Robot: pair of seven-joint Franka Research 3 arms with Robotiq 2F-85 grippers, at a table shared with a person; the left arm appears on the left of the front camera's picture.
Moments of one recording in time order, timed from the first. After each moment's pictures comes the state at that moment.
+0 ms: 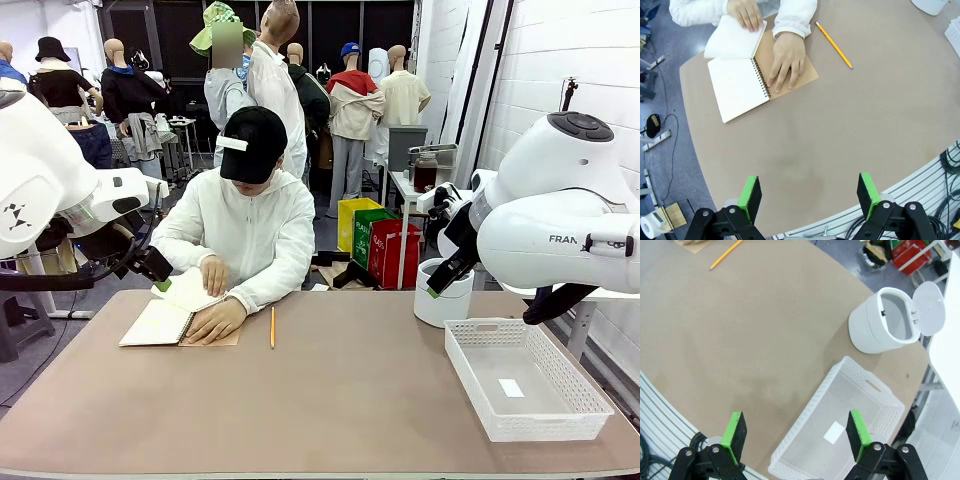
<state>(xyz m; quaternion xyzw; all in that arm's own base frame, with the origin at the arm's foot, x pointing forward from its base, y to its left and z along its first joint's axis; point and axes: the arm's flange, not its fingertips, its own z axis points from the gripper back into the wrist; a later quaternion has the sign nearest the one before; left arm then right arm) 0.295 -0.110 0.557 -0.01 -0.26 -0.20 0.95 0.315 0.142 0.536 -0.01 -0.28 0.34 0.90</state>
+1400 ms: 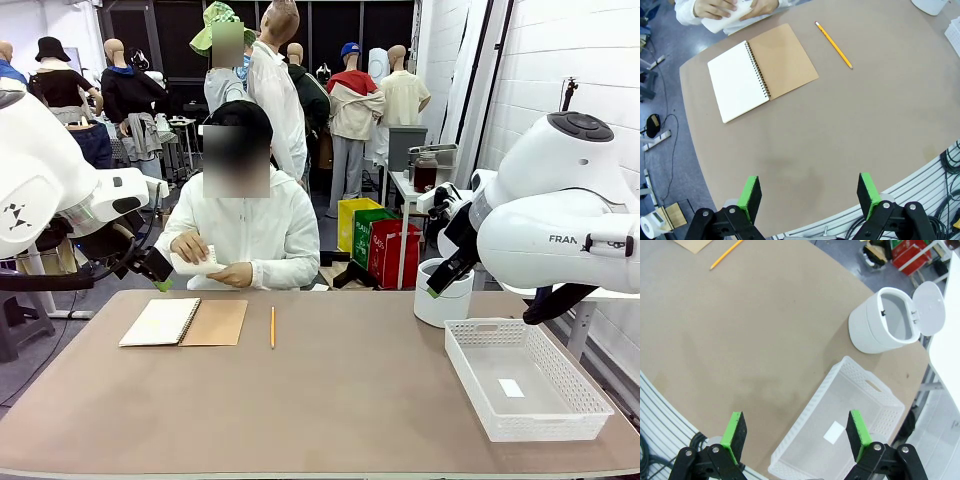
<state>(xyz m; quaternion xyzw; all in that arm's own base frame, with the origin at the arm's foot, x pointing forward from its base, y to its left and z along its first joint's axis) 0.295 -0.110 0.557 -0.01 -0.26 -0.20 0.95 0.315 0.142 0.536 -0.01 -0.28 0.34 0.90</state>
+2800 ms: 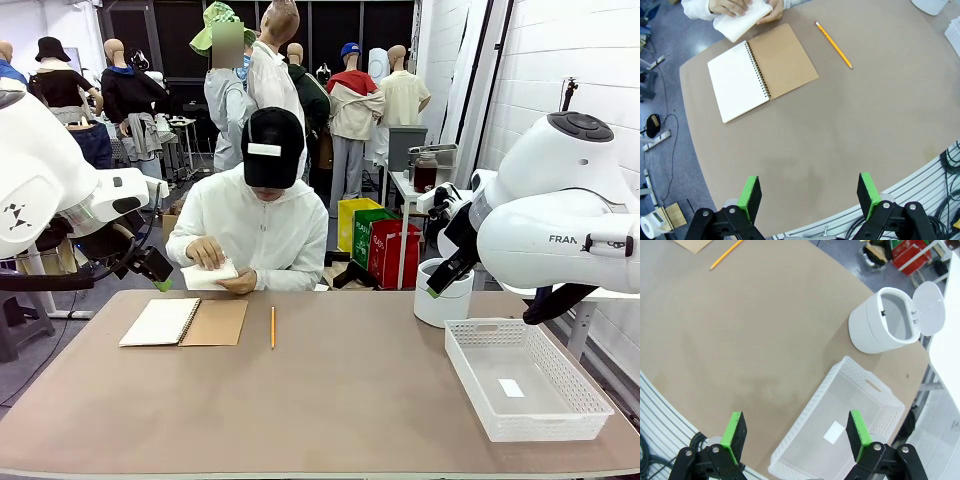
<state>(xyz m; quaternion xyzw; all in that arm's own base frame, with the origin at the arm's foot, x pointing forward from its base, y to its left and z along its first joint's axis) 0.295 -0.110 0.557 -0.01 -0.26 -0.20 0.95 0.315 0.142 0.536 -0.01 -0.28 0.34 0.90</state>
